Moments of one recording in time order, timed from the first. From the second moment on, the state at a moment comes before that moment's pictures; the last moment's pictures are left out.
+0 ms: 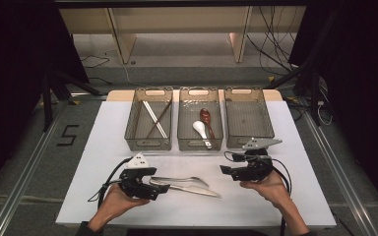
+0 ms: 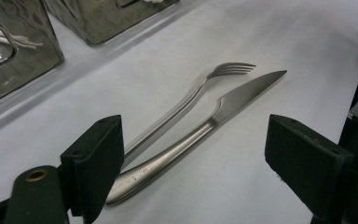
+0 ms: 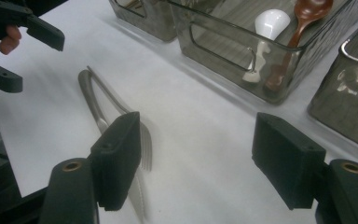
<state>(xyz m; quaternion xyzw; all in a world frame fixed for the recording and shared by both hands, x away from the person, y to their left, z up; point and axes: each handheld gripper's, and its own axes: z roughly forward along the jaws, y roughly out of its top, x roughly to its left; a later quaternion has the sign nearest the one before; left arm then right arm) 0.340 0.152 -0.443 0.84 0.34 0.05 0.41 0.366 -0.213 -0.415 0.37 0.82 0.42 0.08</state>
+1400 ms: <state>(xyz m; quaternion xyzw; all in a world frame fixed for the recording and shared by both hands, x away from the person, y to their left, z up) 0.361 0.121 -0.445 0.93 0.26 0.03 0.26 0.324 -0.248 -0.445 0.40 0.80 0.44 0.08</state>
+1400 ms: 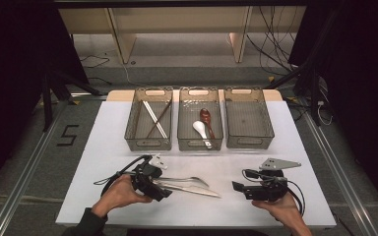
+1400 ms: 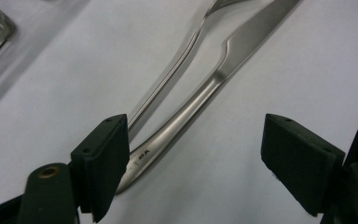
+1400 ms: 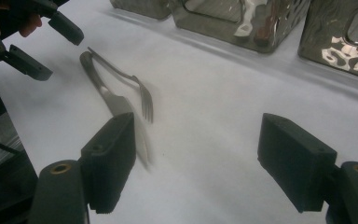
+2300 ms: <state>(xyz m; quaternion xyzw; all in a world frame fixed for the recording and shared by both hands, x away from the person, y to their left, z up) 0.381 0.093 -0.460 0.96 0.19 0.01 0.19 0.321 -0.243 -0.447 0.39 0.81 0.43 0.07</state>
